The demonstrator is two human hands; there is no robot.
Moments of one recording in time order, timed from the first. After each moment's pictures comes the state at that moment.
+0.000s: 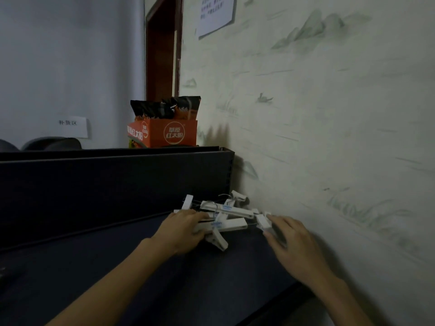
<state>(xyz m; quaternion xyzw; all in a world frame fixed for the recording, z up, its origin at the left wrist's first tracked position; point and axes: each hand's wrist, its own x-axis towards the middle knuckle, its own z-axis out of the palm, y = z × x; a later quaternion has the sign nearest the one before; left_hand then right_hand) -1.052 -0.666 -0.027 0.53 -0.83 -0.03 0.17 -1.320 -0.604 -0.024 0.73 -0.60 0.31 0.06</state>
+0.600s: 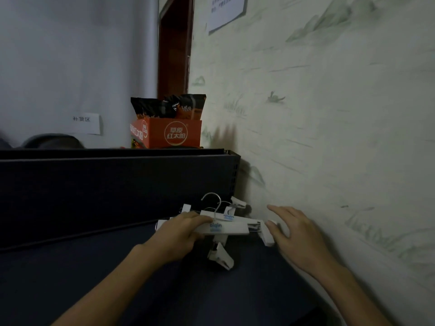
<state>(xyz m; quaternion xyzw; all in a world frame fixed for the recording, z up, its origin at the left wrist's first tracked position) -1.056 -0.697 -0.034 0.49 -0.84 -0.06 0.24 -1.339 -0.673 -0.006 0.76 -0.55 0.33 0.06</state>
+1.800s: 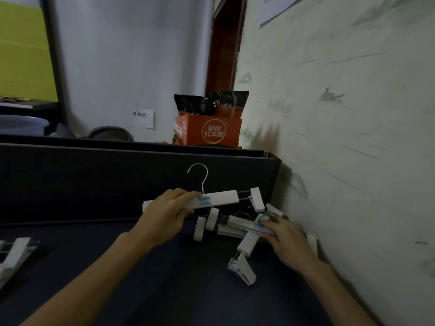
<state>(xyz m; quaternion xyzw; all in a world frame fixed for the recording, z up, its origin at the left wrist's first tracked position) -0.992 -0.689 -0.024 0.56 -0.74 0.10 0.35 -1.290 -0.770 -0.046 0.86 -0.46 0.22 -0.02</state>
